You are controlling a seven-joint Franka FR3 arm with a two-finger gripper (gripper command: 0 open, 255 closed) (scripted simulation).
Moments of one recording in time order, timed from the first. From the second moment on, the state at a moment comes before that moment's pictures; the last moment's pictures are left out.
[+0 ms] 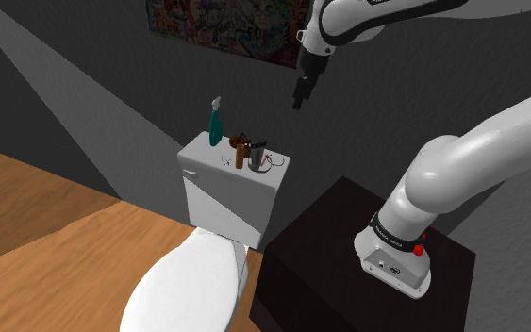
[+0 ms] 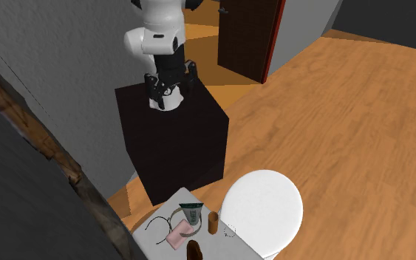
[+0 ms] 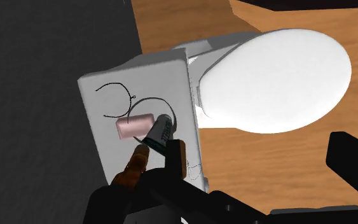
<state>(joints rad) 0.03 -0.49 -0.12 -2.47 -0.08 2.07 -0.33</state>
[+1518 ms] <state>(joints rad) 0.06 0.40 -0.14 -2.10 0.10 2.57 -1.02</state>
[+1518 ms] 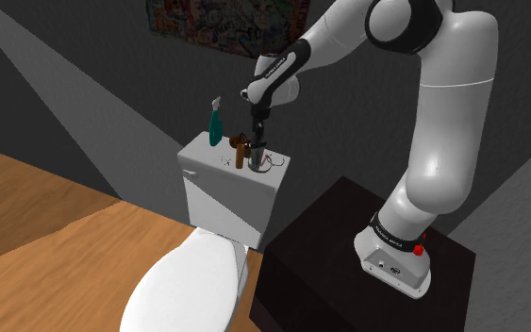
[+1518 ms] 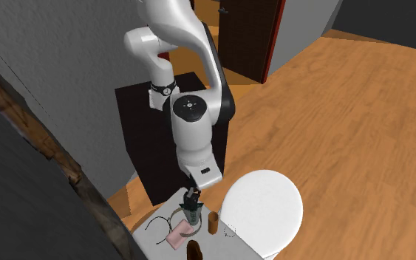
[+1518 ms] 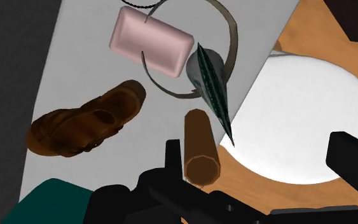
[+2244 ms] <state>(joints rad) 0.04 0.55 -0.11 -2.03 0.12 2.65 -1.07</state>
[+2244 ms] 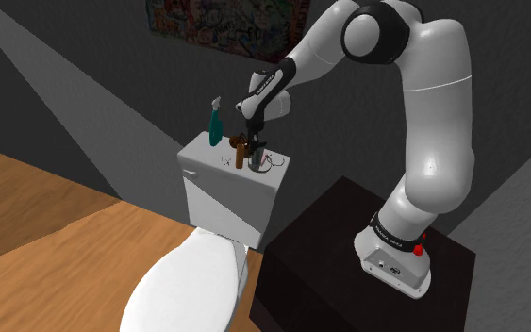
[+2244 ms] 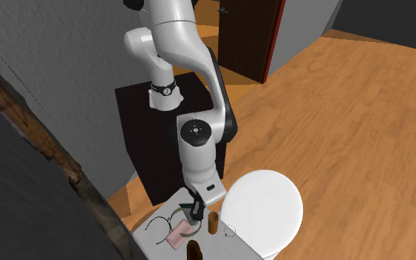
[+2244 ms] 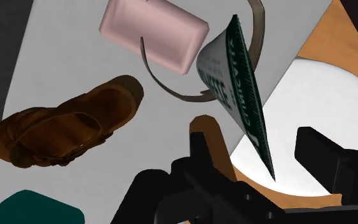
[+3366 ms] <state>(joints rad) 0.05 0.48 -0.12 -2.03 0.10 2.59 -1.06</state>
